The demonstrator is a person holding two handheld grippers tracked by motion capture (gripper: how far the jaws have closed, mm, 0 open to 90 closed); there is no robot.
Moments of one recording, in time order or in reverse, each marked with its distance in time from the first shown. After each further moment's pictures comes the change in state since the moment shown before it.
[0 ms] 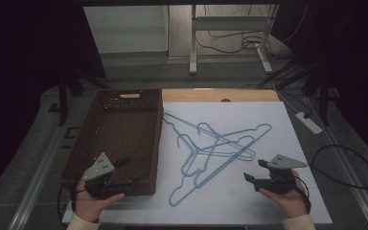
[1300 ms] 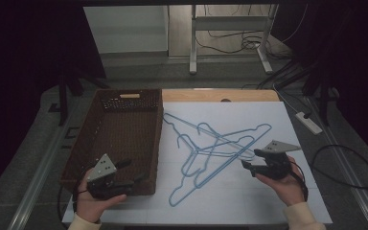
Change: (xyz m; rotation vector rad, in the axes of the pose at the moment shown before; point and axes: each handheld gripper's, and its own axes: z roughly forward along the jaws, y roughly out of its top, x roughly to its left) left arm -0.002 -0.003 0.004 0.020 -0.004 0.004; right arm -0.012 0.043 0.015 0.057 -0.013 0.002
